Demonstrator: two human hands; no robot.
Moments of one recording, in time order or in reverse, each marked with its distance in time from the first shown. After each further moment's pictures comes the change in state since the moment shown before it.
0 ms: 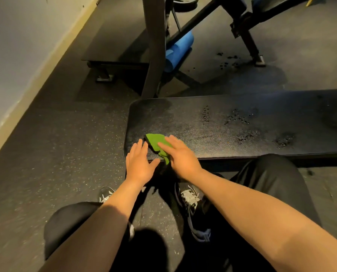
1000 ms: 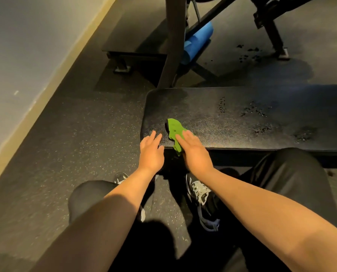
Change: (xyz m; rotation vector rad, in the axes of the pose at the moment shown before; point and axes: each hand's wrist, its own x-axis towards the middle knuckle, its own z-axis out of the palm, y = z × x) left_hand -0.021 -0.008 -0.001 -0.175 0.056 -0.002; right_hand -0.023 -0.011 0.019 -0.016 0.105 -0.001
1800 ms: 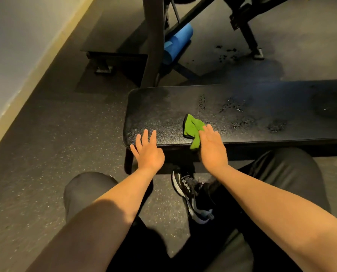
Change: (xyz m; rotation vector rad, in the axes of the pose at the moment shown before) left_hand -0.008 0.043 0.034 0.227 -0.005 -0.114; right_hand -0.037 0.054 -0.065 -0.352 0.069 0.282
